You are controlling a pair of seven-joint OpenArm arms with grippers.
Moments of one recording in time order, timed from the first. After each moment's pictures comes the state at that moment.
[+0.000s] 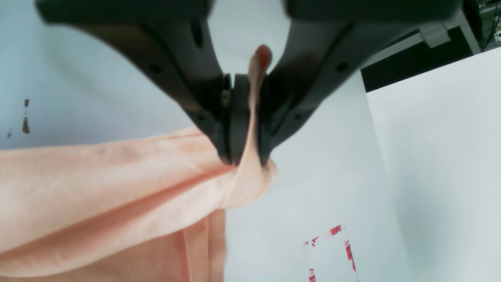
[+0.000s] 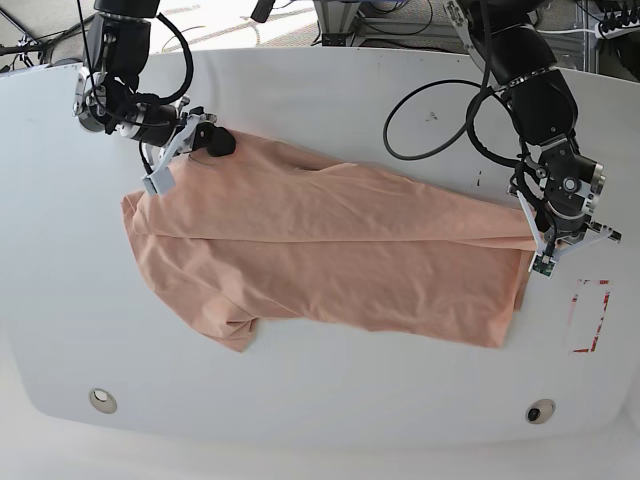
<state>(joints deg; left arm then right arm) -5.5 -2.0 -25.6 102.8 30.2 -42.4 54.0 -14.8 13.0 21.0 93.1 59.9 32.5 -73.0</state>
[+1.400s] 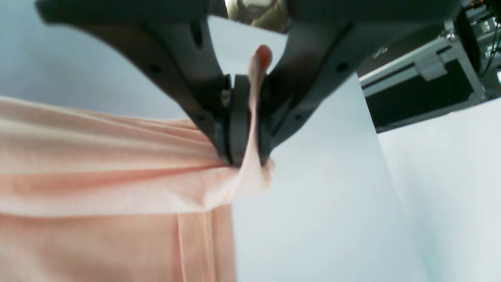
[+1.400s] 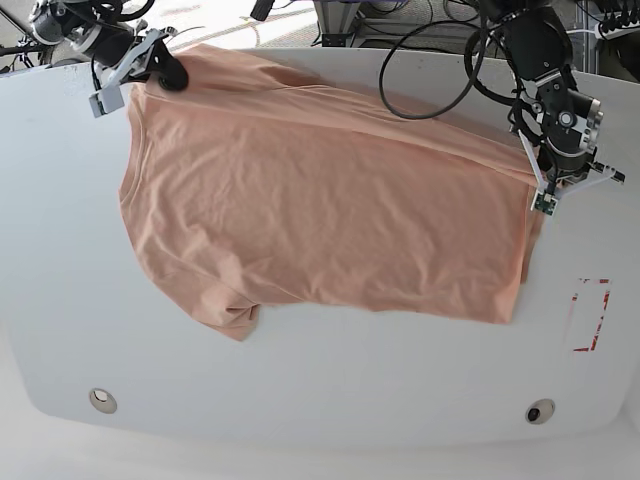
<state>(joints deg) 7.2 -0.1 -28.3 113.1 29.8 -42.7 54.0 -37.3 10.4 40.6 112.0 66.6 40.1 -73.4</state>
